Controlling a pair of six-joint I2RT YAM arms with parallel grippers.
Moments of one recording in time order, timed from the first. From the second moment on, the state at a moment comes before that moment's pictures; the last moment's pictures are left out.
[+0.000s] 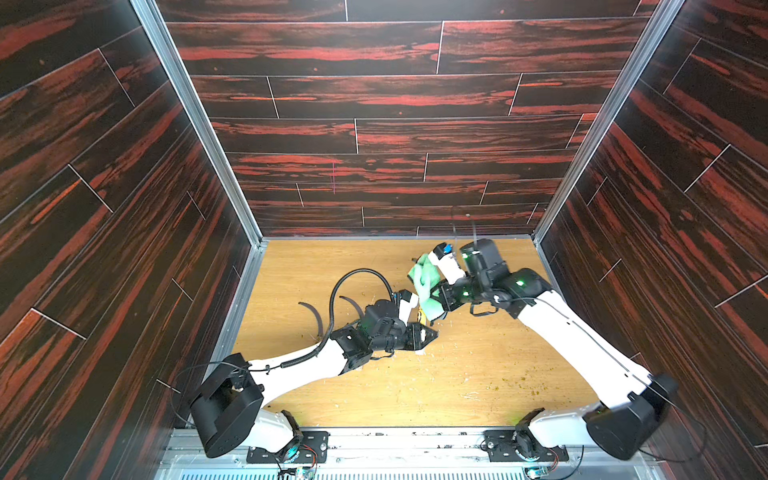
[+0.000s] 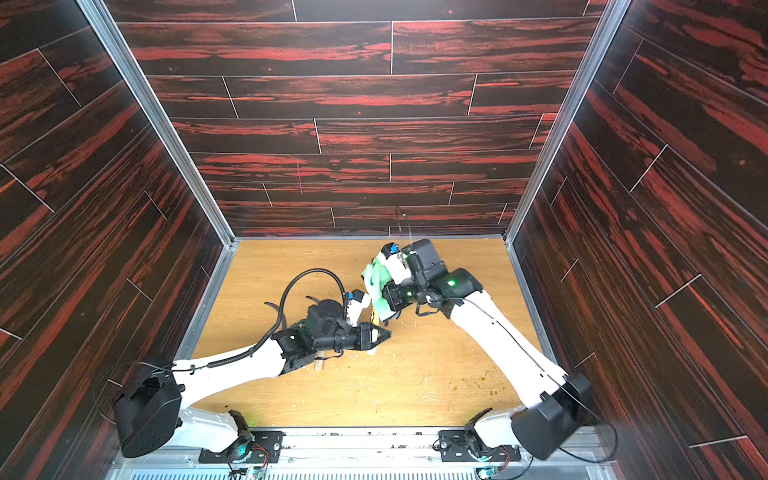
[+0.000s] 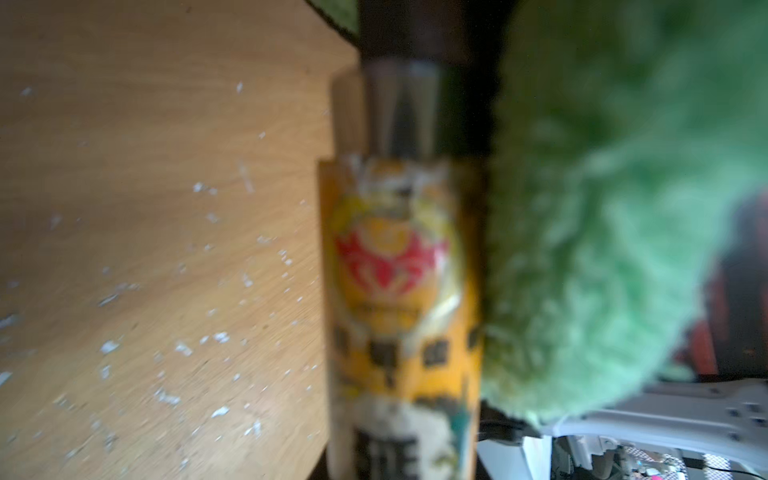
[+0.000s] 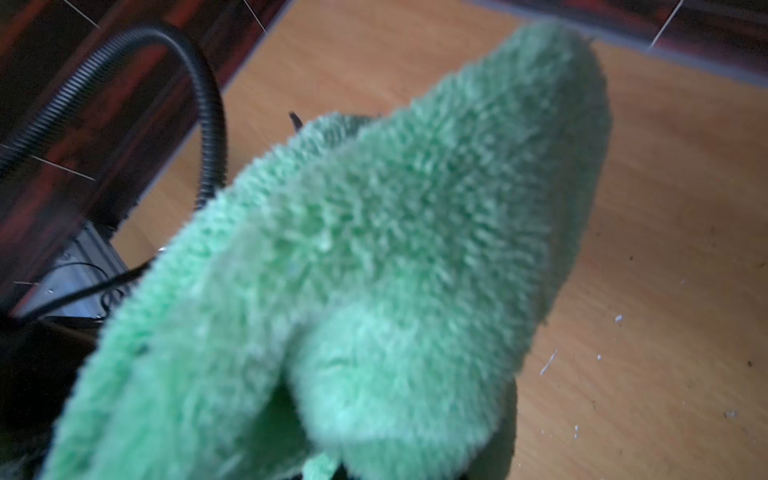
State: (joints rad) left arm -0.88 1.43 0.84 0.11 0.38 -0.84; right arm 0.62 1.42 1.44 -0.87 -0.24 0.09
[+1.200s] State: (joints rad) left arm -0.96 1.15 0.82 -0.37 0.33 -0.66; right arm 0.52 1.73 1.62 -0.79 -0.34 -0.02
